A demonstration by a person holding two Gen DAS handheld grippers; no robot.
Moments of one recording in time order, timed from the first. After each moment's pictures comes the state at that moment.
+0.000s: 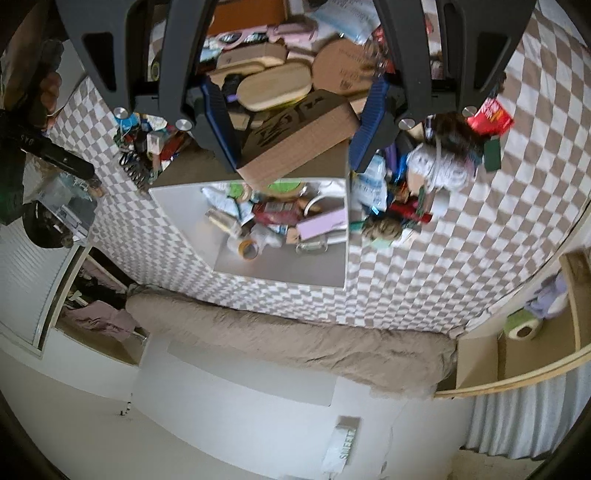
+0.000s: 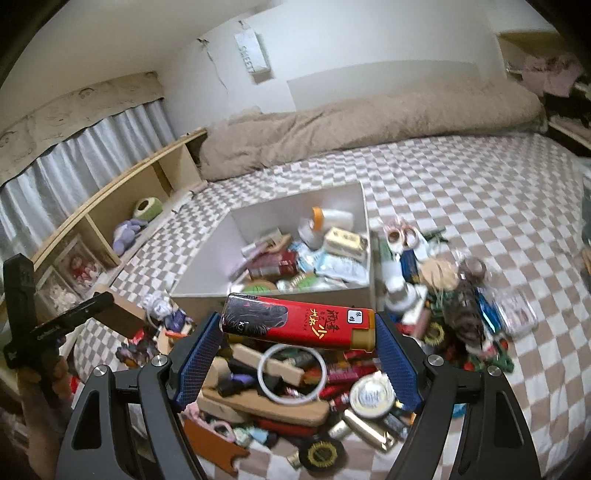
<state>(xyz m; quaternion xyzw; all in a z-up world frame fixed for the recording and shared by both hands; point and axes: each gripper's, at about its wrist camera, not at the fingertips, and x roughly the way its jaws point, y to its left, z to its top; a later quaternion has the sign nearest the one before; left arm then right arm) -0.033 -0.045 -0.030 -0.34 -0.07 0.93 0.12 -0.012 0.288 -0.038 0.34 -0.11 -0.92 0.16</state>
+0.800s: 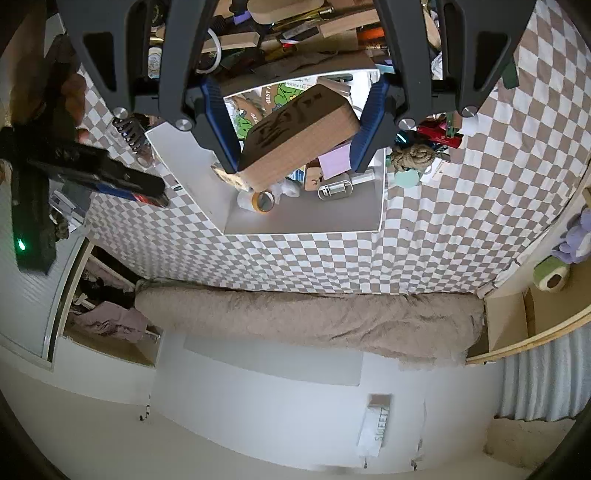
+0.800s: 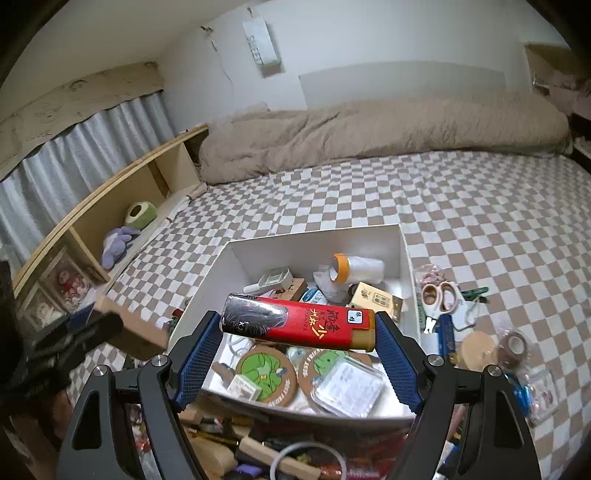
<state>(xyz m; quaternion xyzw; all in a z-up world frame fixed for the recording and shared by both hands) -0.115 -0.001 -0.008 -0.31 -0.03 0.94 0.14 -0.132 0.238 -0.021 0.36 -0.09 -0.91 0.17</state>
